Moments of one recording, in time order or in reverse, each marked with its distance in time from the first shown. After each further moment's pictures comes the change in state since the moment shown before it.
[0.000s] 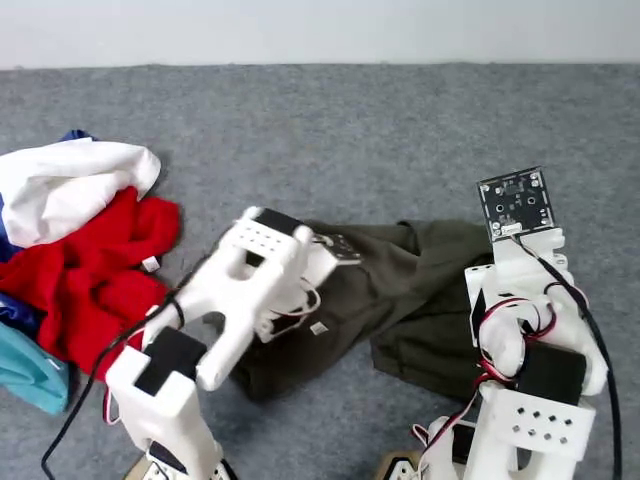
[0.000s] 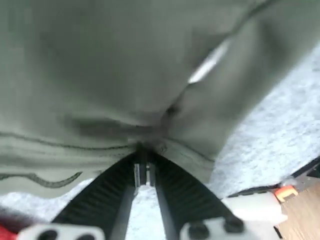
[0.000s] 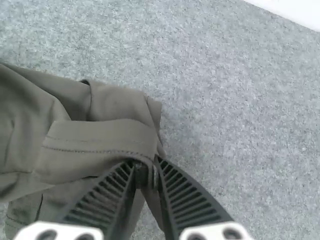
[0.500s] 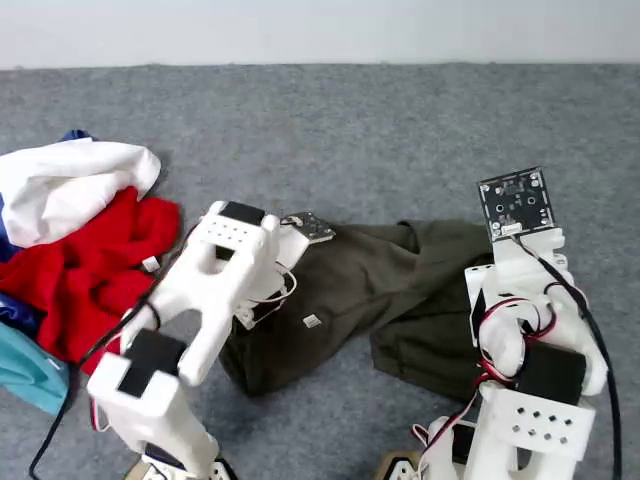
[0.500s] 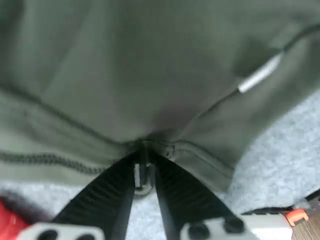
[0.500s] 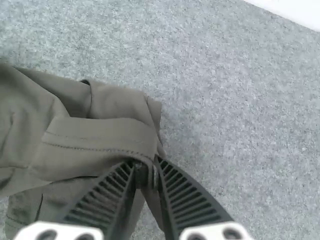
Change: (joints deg) left arm -8.7 -1.2 1.6 -4.8 -0.6; right arm 0.0 0.0 0.0 0.0 0.0
